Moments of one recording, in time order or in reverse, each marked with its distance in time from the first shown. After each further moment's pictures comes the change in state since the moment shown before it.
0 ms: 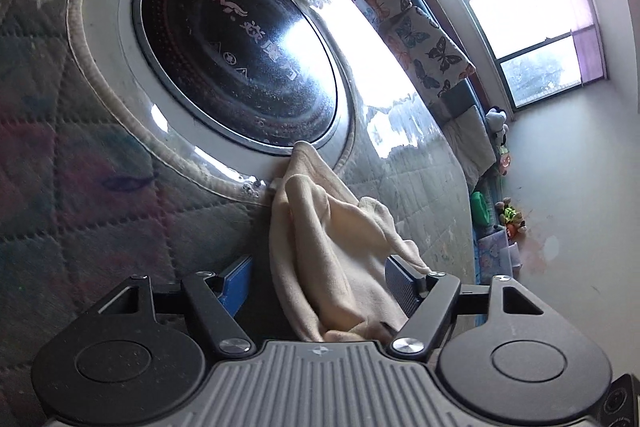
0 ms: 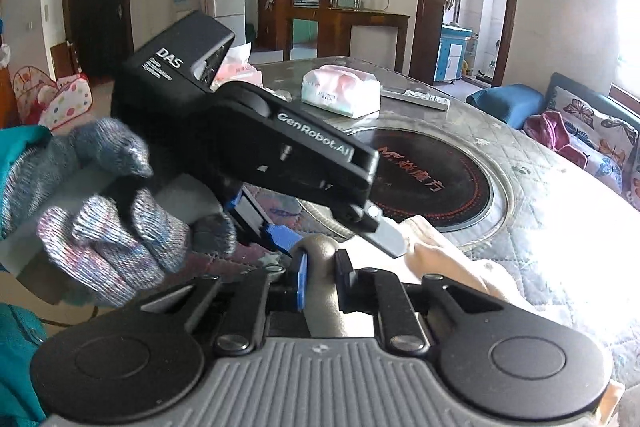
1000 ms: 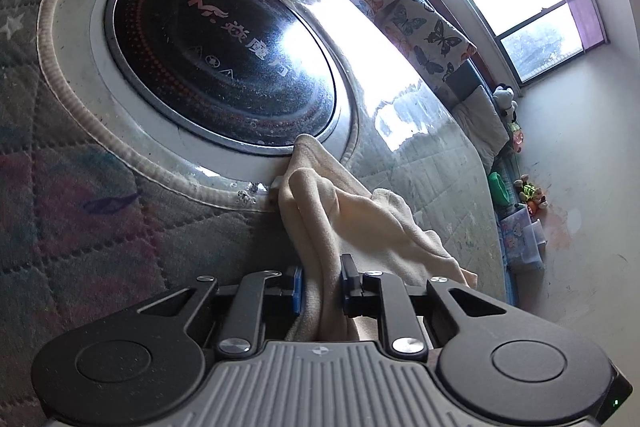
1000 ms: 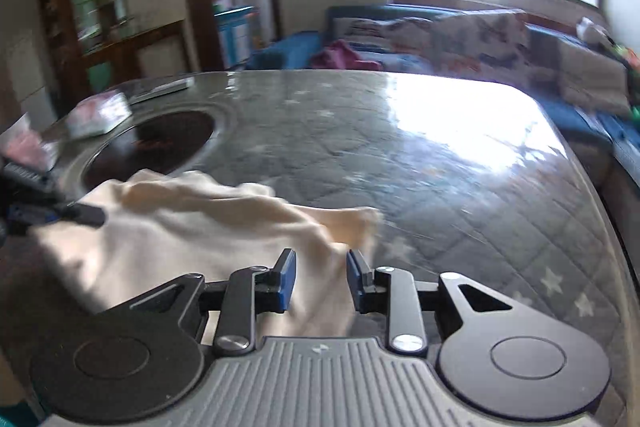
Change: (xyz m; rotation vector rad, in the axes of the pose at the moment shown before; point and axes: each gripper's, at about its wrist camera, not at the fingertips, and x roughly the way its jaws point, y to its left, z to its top) left arm 0.013 -0.010 -0.004 0.147 -0.003 0.085; right arm -0.091 -0.123 -0.109 0.533 0.003 -0.466
